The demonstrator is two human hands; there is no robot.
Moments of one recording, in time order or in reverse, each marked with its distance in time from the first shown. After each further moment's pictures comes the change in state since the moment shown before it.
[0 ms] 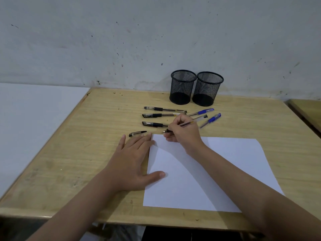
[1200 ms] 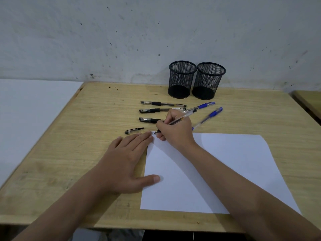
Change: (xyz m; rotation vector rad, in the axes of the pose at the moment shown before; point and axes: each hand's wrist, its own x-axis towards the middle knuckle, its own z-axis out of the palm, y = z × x) left_hand 0.003 -0.010 0.000 0.064 -0.086 0.055; right_hand 0.011 0.019 0.017 -0.083 0.045 -0.200
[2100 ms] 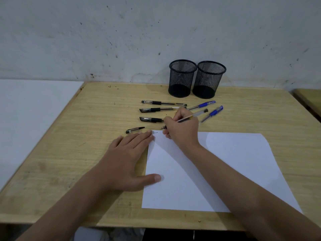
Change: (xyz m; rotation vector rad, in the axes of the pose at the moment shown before) left_hand 0.001 -0.003 0.000 -0.038 0.011 0.022; right_hand -0.002 0.000 -0.004 0.038 0.161 0.018
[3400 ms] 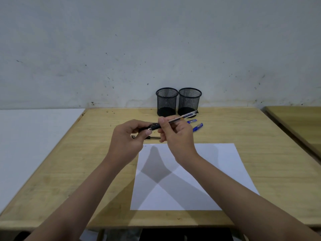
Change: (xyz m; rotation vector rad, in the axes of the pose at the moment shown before) left_hand 0.051 0.056 -0.046 -0.740 0.658 -0.080; right_hand -0.031 -0.063 -0.041 0.280 -0.156 -0.137
